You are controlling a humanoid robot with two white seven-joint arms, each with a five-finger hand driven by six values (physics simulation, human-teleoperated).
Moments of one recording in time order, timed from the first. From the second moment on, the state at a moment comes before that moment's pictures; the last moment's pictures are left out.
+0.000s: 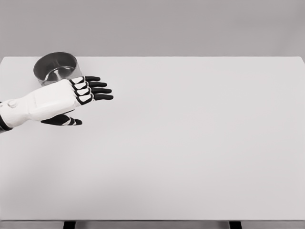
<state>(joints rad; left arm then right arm) -0.64 1.13 -0.90 -1.77 -0.33 -0.61 0.13 -0.01 0.00 0.16 0.14 0.07 -0.28 0.27</state>
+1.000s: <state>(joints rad) -0.68 1.07 -0.92 -1.73 -0.13 -0.38 0.17 -0.01 0.00 0.16 0.15 0.06 -0.28 0.27</state>
